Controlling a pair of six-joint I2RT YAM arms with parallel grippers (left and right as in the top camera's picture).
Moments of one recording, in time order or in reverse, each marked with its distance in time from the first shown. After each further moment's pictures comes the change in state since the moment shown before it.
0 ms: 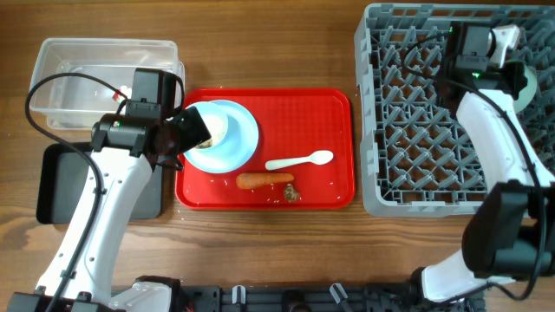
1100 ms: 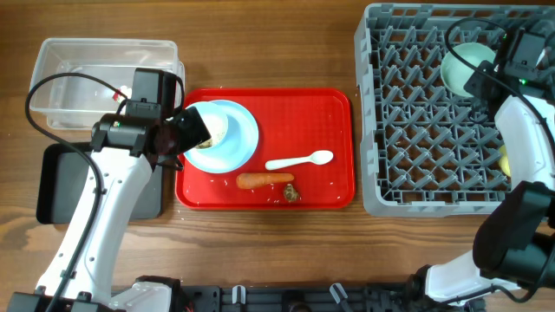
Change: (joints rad) left arm 0.000 0.000 0.000 0.000 0.000 0.000; right arm -0.210 -0.027 0.000 -0.034 -0.834 0.494
